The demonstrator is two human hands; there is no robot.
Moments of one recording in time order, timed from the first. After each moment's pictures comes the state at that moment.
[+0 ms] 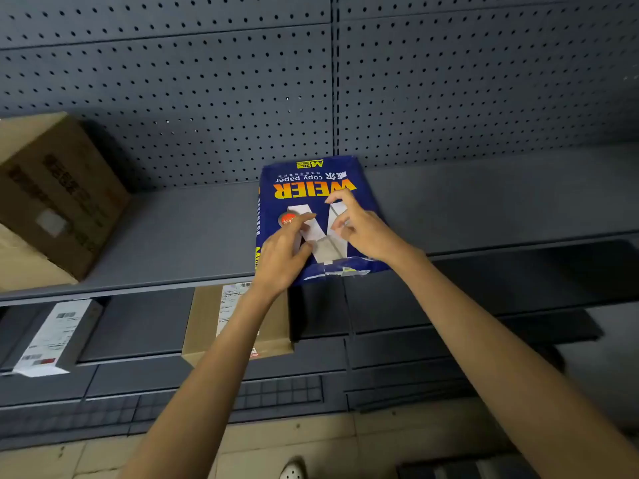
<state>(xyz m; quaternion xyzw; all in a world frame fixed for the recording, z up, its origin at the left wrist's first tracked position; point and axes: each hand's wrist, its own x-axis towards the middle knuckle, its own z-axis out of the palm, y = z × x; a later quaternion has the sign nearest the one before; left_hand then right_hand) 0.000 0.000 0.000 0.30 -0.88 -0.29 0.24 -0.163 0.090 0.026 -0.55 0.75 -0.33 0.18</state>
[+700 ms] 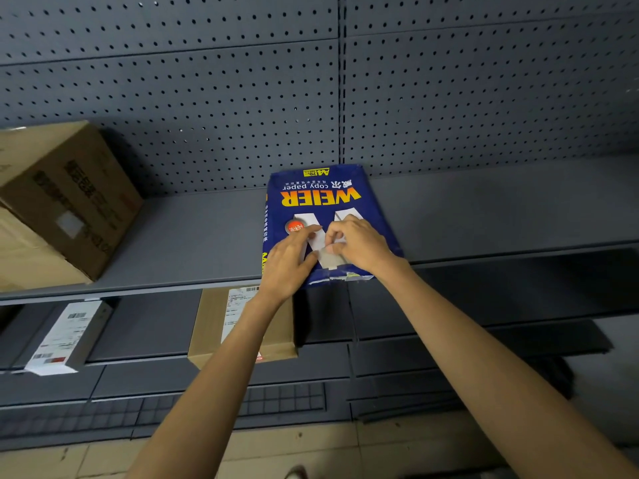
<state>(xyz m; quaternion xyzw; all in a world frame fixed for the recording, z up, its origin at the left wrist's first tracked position) 0.002 0.003 -0.006 0.31 -0.89 -0.24 0.22 -0.146 0.079 0.017 -0.54 0.80 -0.26 0.11</state>
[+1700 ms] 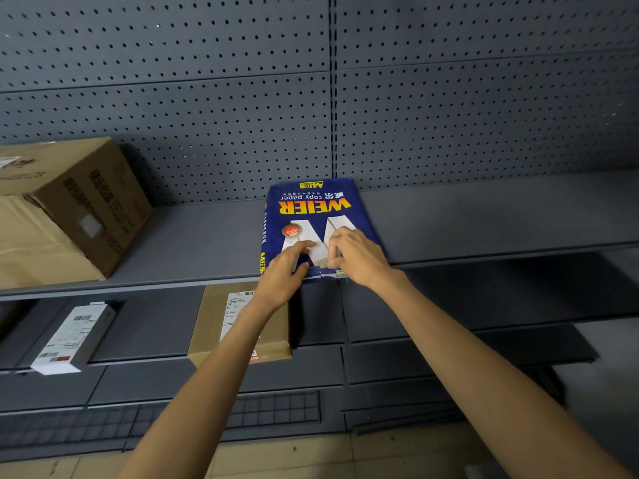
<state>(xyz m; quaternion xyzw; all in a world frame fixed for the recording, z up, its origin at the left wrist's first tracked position) 0.021 0.024 -0.005 0.30 -0.89 -0.28 0.21 -0.121 0.129 0.042 -0.57 0.79 -0.19 0.05</state>
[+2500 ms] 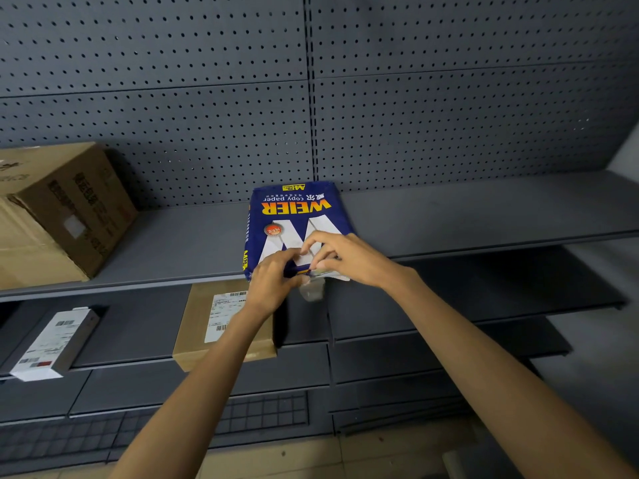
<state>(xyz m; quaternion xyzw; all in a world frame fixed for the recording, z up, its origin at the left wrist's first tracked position) 0.020 0.050 -0.013 0.30 -0.89 -0.23 0.24 -0.129 0.179 0.059 -0.63 0.70 -0.28 0.20</state>
